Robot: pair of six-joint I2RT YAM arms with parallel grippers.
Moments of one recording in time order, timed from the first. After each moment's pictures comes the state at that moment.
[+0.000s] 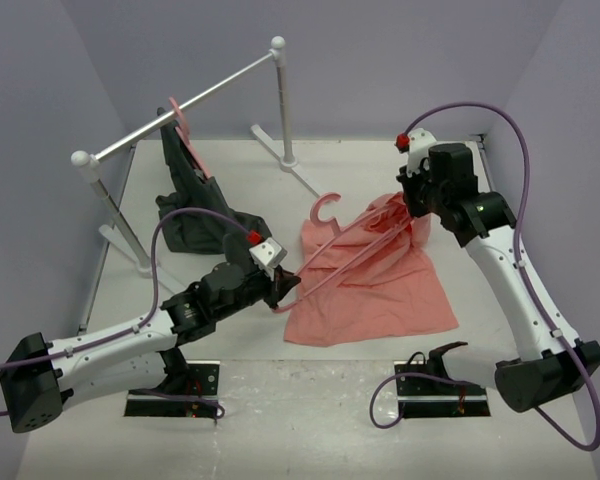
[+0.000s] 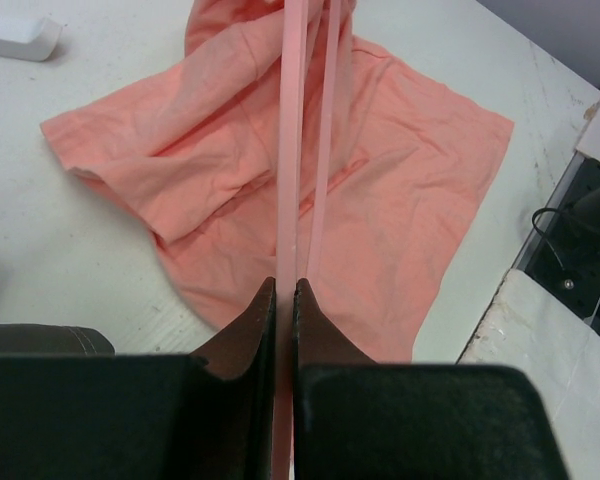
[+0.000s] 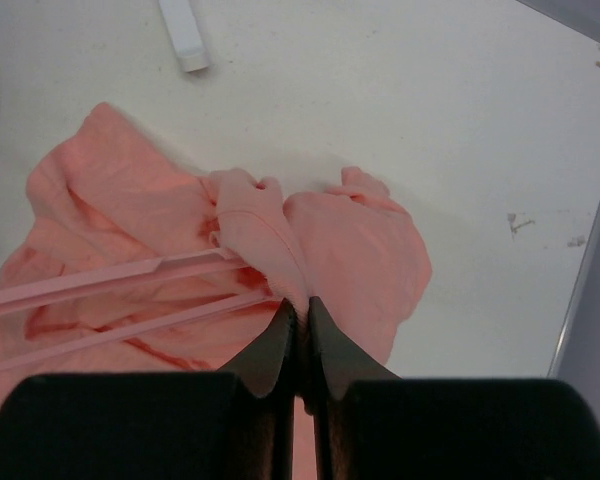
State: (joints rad) left arm -0.98 0.91 0.48 0.18 -0.05 -0.25; right arm 0.31 1.23 1.38 -0.80 0.04 -0.14
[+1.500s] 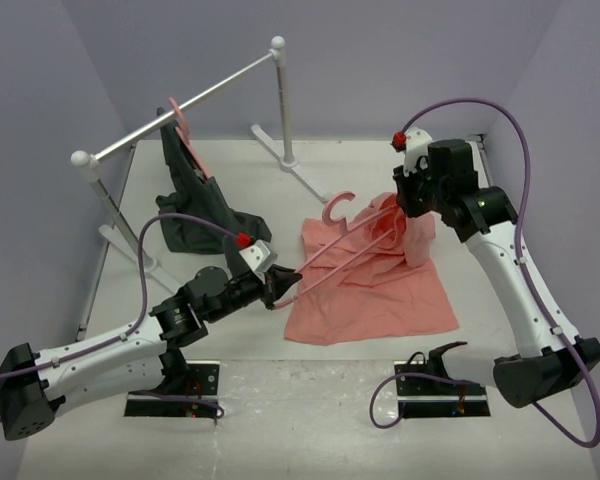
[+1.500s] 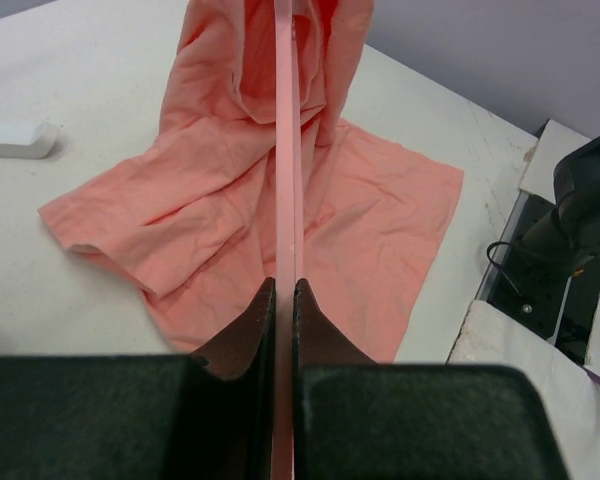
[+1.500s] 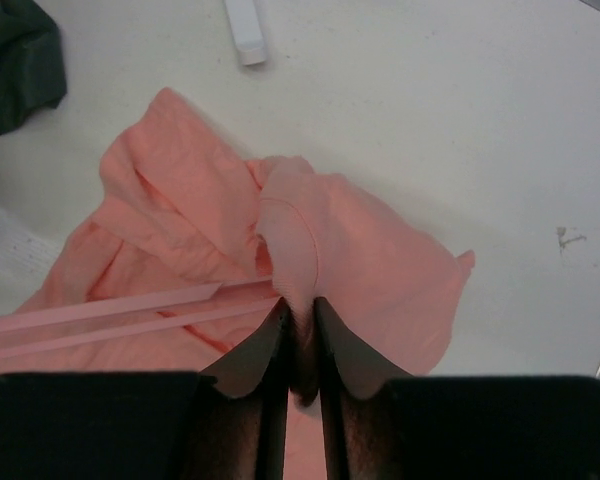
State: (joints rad) left arm -1.00 0.81 0.47 0.25 -0.01 -0.20; right arm 0.31 1.25 1.44 -0.87 -0.05 -0.13
